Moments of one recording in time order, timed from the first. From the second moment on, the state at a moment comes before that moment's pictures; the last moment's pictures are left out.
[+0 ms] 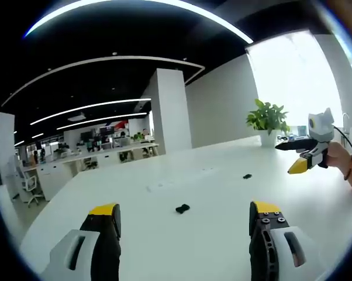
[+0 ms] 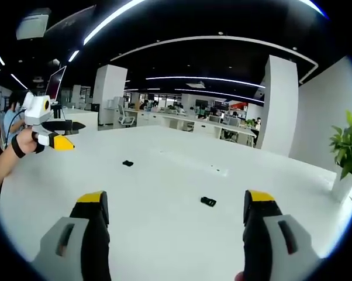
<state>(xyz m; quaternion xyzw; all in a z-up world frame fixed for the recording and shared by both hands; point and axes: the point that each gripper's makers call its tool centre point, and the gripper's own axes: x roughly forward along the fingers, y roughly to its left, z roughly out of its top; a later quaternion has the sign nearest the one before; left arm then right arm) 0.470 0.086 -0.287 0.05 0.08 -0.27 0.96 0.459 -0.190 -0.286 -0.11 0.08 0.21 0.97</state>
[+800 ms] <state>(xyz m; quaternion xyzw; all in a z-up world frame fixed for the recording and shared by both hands) 0.471 0.085 -0.289 0.05 0.08 -0.28 0.96 0.458 -0.186 -0.291 -0.12 0.09 0.22 0.96</state>
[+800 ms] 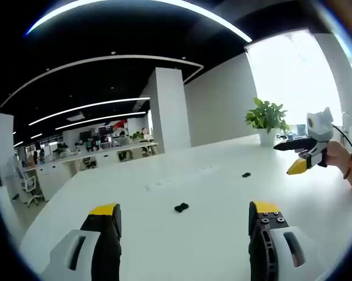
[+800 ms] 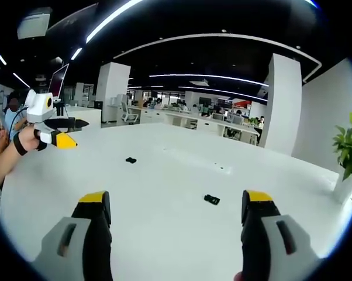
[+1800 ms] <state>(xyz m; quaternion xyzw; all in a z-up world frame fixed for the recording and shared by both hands) 0.469 0.075 -0.298 0.05 0.09 -0.29 0.95 0.464 -0.193 -0.303 -0.07 0.09 0.23 0.97</state>
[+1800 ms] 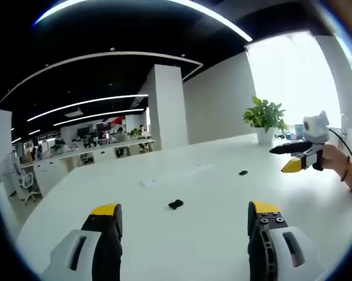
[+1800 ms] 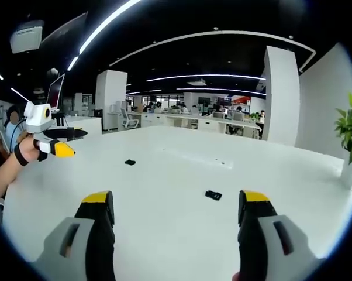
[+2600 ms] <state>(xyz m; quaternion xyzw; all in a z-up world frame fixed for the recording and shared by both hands) 0.452 0.056 -0.282 0.05 0.06 -0.31 0.95 0.457 -0.193 -0.291 -0.06 0.07 0.23 0.97</state>
